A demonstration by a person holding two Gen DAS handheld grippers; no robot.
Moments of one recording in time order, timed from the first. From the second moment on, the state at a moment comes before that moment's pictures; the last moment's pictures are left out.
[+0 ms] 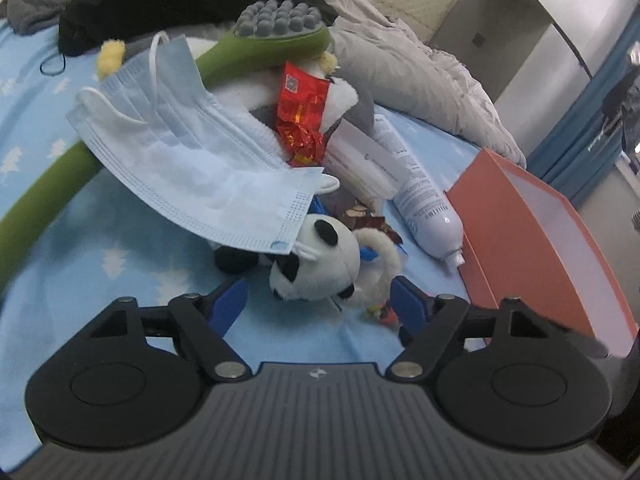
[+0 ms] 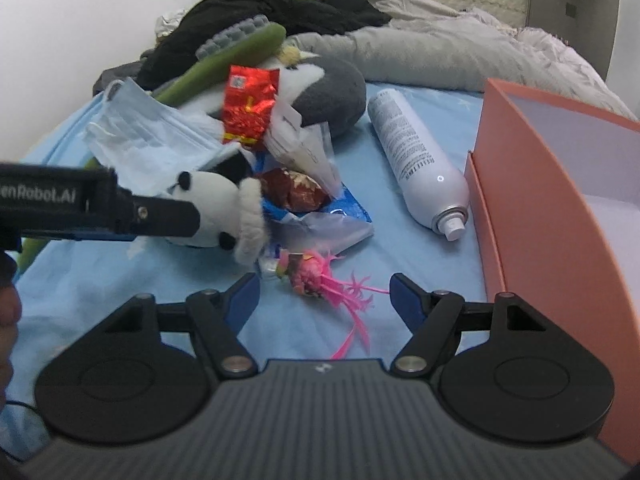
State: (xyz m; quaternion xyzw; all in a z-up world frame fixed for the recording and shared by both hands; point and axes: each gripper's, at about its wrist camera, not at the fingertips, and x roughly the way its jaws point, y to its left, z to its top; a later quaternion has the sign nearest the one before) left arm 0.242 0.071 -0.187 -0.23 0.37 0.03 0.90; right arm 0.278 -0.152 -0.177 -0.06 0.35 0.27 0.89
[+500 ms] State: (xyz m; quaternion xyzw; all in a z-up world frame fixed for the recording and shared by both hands) left arm 0.256 0.086 -0.203 -0.29 0.35 0.03 0.89; right arm 0.306 -0.135 -0.200 -0.04 0.39 0.30 0.87
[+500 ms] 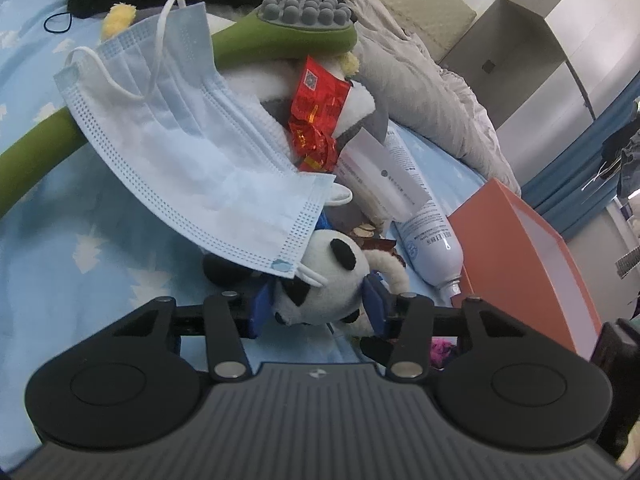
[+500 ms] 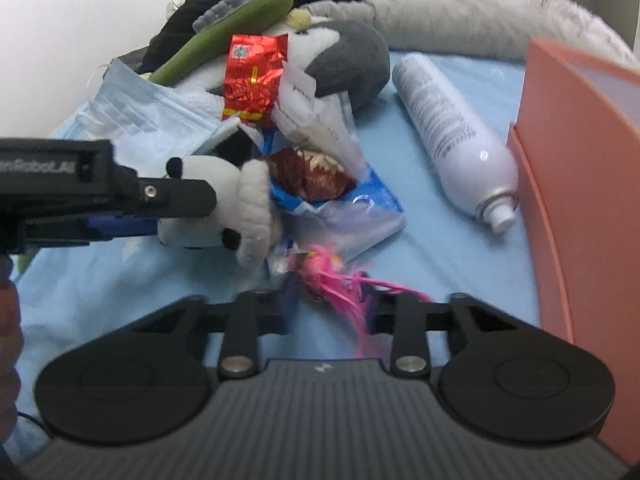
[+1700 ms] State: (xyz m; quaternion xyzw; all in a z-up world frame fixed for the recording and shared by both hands) left arm 0.107 0.067 -0.197 -0.34 0.43 -0.03 0.83; right arm 0.185 -0.170 -0.177 -0.03 0.43 0.26 0.86
